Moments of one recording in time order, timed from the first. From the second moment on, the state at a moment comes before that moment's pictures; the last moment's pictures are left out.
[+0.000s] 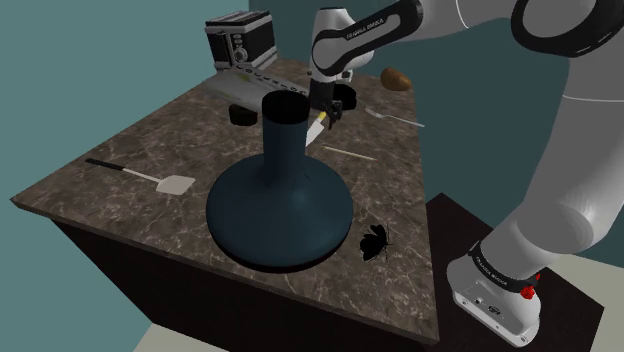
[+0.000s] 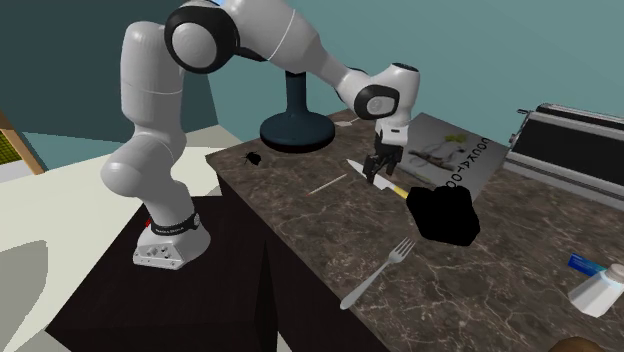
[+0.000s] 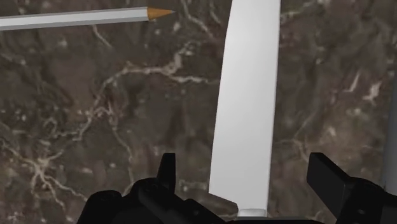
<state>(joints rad) -0.04 0.38 0.19 -1.80 -0.06 2.14 1.15</state>
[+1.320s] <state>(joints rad) -0.04 0.37 0.19 -1.78 -0.06 2.12 1.15</state>
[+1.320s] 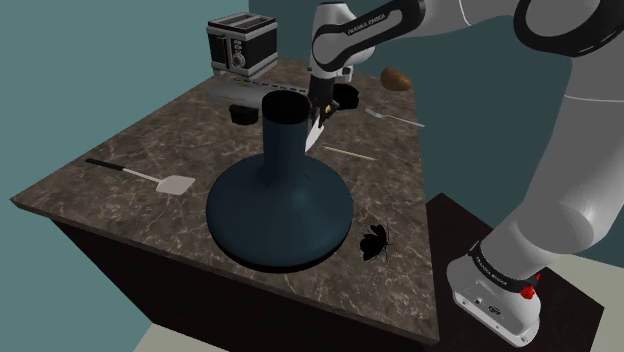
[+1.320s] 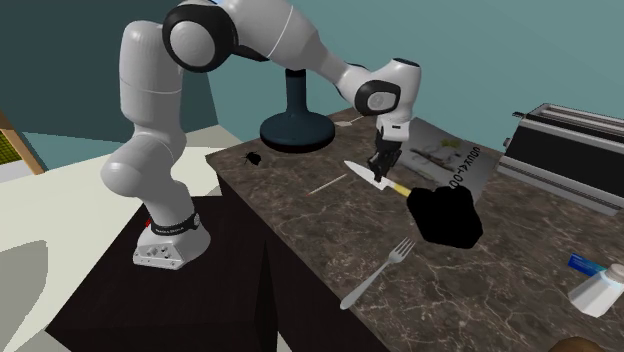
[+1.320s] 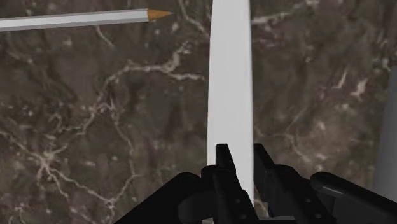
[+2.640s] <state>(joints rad) -0.04 0.28 0.20 -1.64 -0.04 1.89 1.14</state>
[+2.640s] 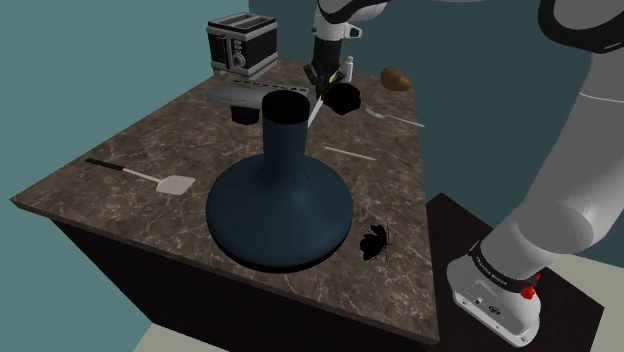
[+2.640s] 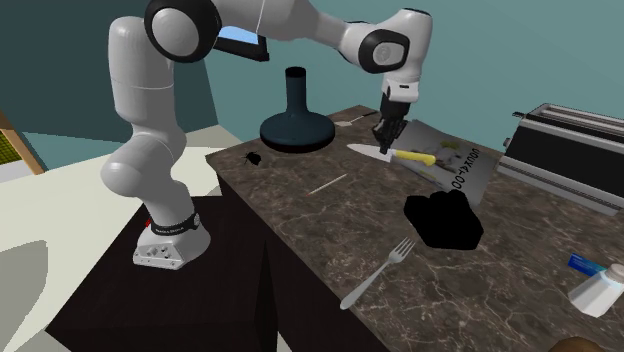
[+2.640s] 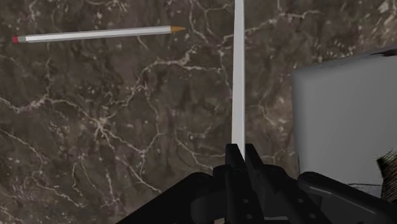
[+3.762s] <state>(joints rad) -0.12 0.20 0.15 -1.62 -0.02 1.78 1.01</state>
